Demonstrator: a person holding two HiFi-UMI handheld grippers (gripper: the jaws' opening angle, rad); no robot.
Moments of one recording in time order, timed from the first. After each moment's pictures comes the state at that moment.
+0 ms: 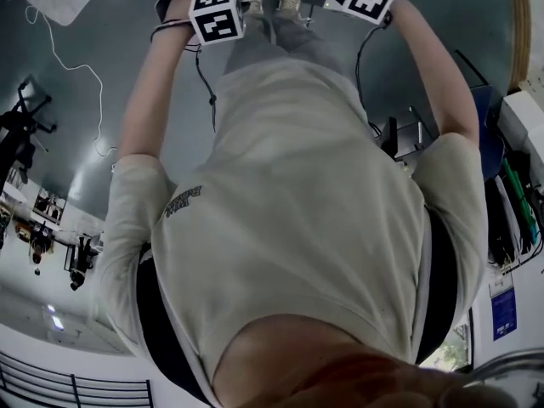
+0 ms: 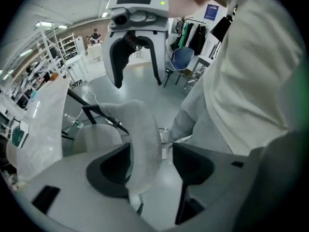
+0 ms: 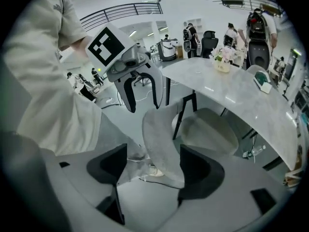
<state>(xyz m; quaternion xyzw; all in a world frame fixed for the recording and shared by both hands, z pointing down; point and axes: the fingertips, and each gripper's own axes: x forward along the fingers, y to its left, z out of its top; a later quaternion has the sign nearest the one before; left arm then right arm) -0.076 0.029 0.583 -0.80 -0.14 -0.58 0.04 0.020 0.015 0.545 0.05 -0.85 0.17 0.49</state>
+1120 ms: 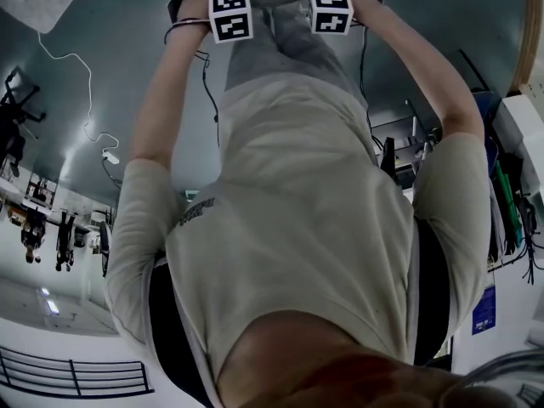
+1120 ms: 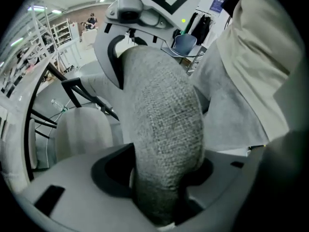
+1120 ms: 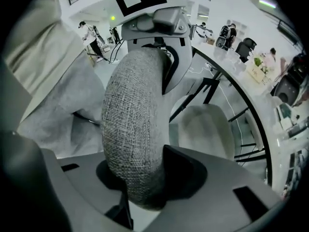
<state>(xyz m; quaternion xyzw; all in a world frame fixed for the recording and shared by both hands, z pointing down) -0.086 0.036 0.715 -0.76 -0.16 -0.62 0.02 0.014 0.011 0.700 -0.03 -0.80 -0.04 0.60</state>
